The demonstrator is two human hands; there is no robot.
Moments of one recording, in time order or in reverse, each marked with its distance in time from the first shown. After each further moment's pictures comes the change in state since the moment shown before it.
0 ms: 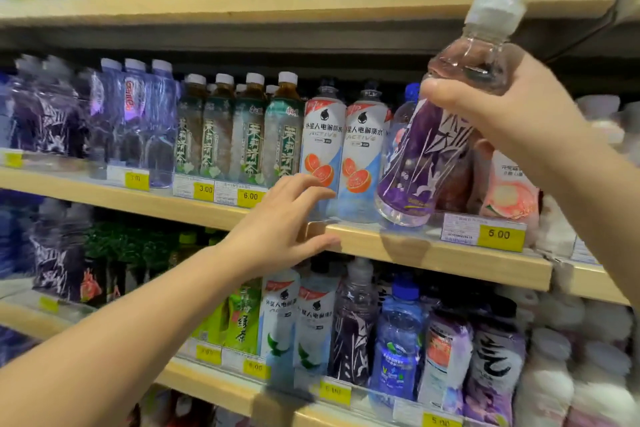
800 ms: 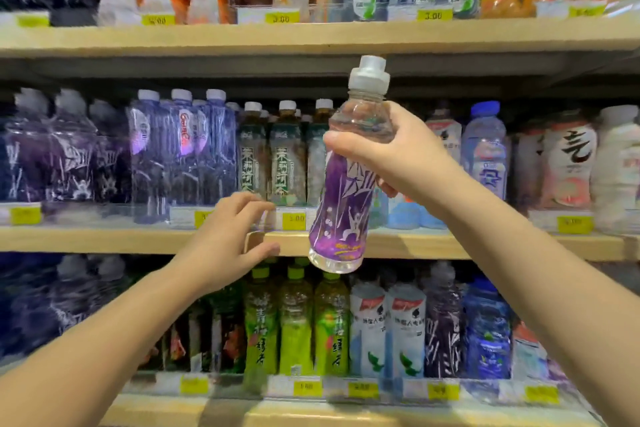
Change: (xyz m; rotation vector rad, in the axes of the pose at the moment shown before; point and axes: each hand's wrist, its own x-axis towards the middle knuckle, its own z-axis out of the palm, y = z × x) left_hand -0.091 -0.219 -0.071 -0.063 -0.039 -0.037; right_hand -0.025 -0.101 0.231 -0.006 -0.067 0.167
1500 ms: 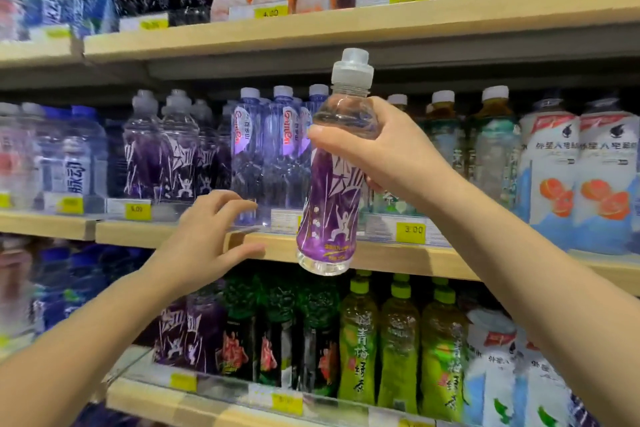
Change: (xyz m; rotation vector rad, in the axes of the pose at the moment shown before) left_hand -0.067 -0.152 -0.060 0.121 0.005 -0.153; right_hand 0.045 -0.024 0.160 0.077 -0.157 -0.117
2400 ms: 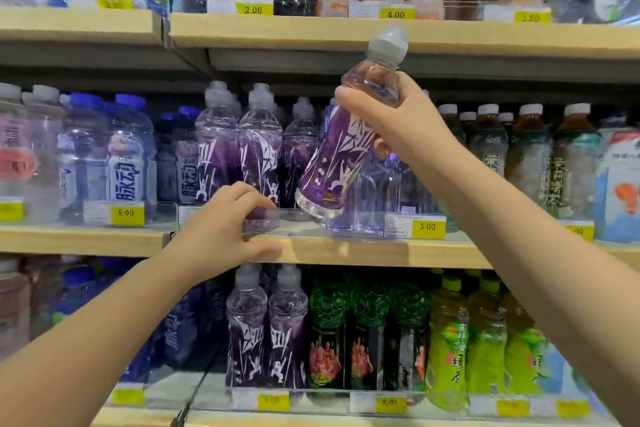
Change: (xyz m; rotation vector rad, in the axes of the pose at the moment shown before) left_hand -0.004 -0.175 -0.027 -0.235 -0.018 0.198; right_hand 0.067 -0.072 0.168 -0.013 0.240 0.064
